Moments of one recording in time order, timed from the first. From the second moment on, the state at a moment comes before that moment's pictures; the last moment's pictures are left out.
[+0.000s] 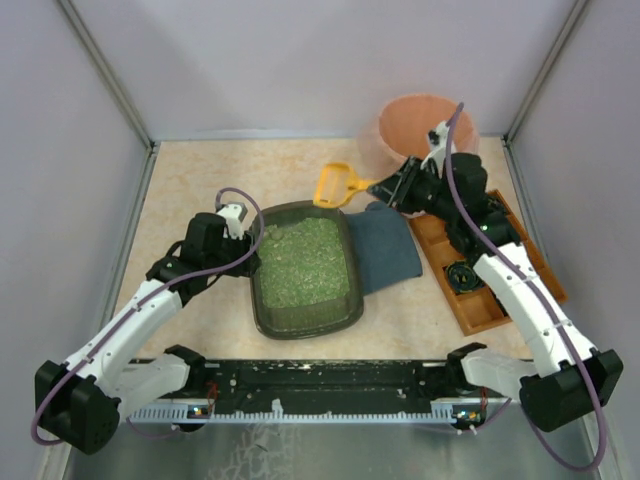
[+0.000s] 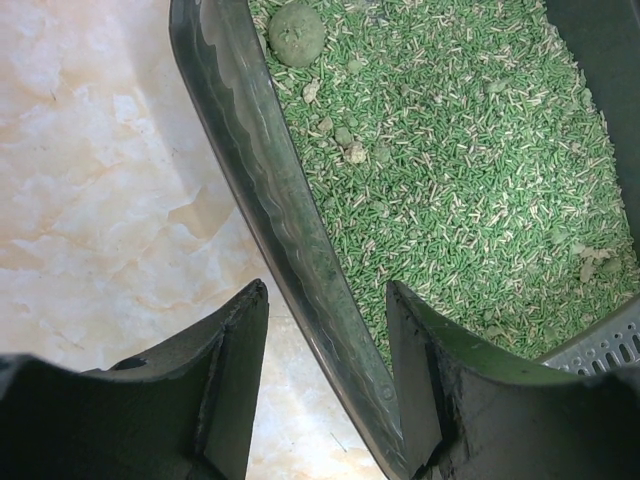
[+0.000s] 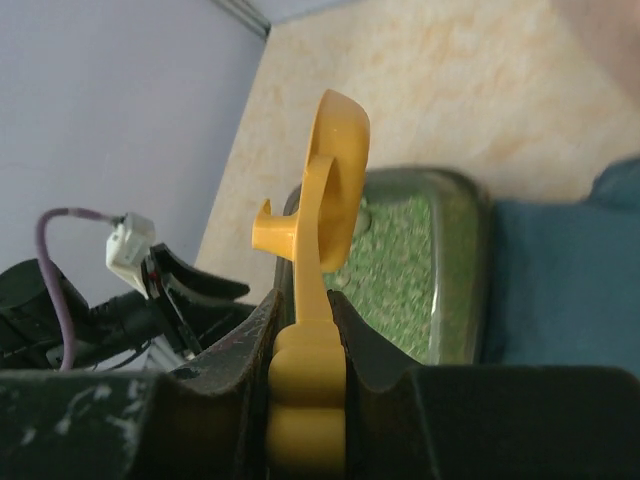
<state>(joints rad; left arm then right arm) -0.44 0.99 0.74 -0.45 0.03 -0.23 0.36 1.10 1.20 -0.32 -0.31 0.63</state>
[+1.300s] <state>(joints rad) -0.39 1.43 0.95 -0.39 -0.03 -0.18 0.57 1.74 1.37 -0.46 -0.19 0.91</state>
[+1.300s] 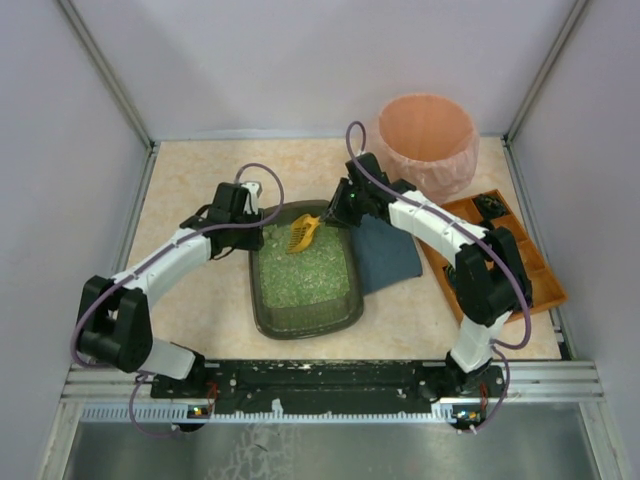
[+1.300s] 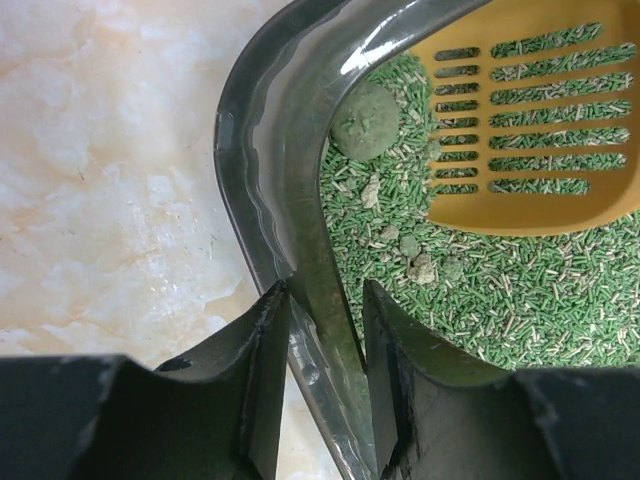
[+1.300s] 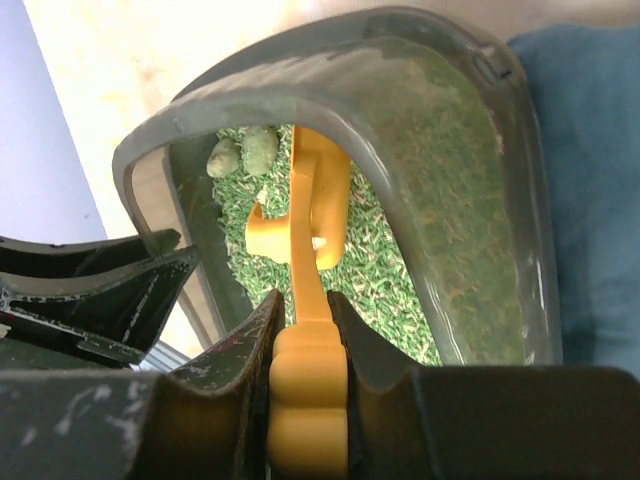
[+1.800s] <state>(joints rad) -0.38 1.47 1.00 -0.44 0.00 -0.15 0.60 1.84 1.26 -0.09 -0.41 0.85</state>
